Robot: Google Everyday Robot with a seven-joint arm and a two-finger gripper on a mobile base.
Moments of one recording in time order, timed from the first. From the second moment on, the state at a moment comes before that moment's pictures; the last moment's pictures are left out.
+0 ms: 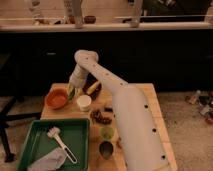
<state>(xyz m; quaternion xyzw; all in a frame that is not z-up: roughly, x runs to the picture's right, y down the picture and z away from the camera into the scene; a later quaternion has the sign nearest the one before) -0.206 0.028 0.884 -0.22 -0.44 -0.46 0.74</state>
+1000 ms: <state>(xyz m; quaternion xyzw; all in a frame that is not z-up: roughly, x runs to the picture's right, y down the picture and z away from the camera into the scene) -0.228 0.052 0.901 -0.18 -0.43 -0.49 0.74</state>
